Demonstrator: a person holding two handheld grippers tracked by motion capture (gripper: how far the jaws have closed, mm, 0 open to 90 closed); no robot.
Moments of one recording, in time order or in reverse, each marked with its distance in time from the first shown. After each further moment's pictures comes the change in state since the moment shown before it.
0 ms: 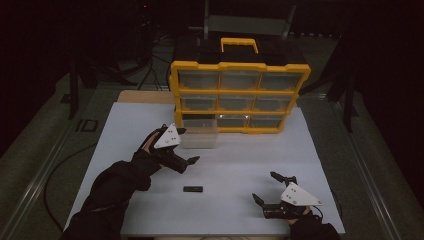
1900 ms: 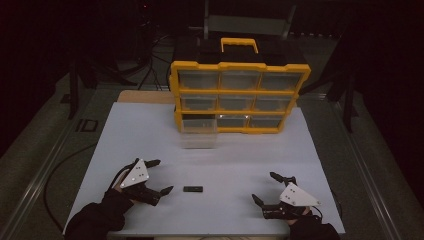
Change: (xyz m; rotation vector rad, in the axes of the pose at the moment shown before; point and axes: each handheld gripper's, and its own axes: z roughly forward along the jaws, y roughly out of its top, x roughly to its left) left arm -0.038 -0.102 -0.056 -0.004 0.046 -0.103; right arm 0.002 0.000 0.001 0.007 -0.002 -0.013
